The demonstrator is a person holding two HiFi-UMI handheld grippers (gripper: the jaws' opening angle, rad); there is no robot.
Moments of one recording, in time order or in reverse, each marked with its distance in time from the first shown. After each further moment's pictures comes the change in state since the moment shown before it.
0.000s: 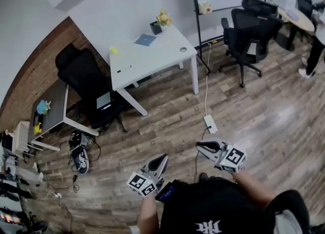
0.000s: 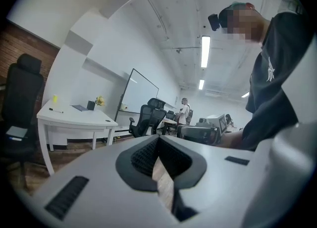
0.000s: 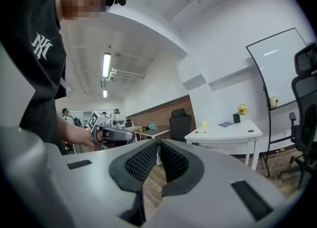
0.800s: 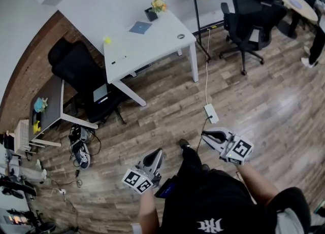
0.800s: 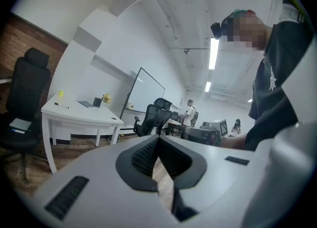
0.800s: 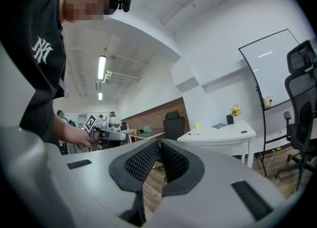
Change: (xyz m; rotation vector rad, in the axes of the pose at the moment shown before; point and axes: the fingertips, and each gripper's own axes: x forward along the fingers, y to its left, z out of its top) left arm 0.013 0.040 -0.001 -0.061 0.000 0.047; right arm -0.007 -0.057 -0.003 0.013 -0.054 -0.051
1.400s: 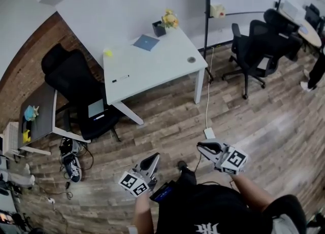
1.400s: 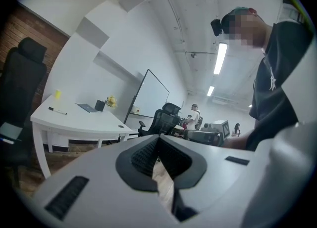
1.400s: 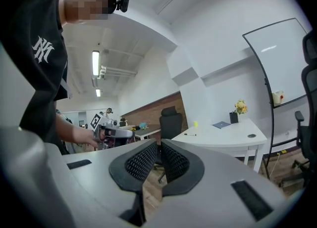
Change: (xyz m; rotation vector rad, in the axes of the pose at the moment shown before) left arm 0.082 0.157 0.063 -0.032 -0.029 -0.023; right arm 0.135 -0.109 0.021 0.017 0.081 0.022
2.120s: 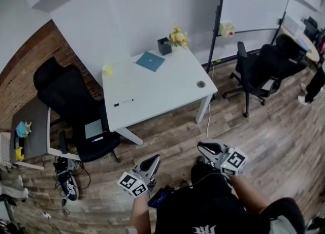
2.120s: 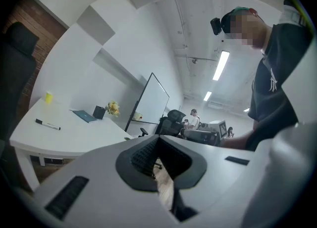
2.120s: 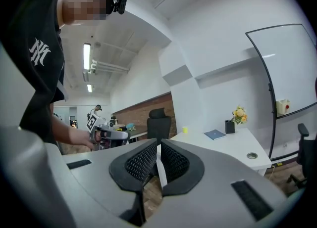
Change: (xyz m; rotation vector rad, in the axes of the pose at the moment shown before) left arm 0.071 0.153 0.077 -0.009 -0.038 -0.081; right arm 0.130 -0.126 0.057 -0.056 -0.008 -0.077
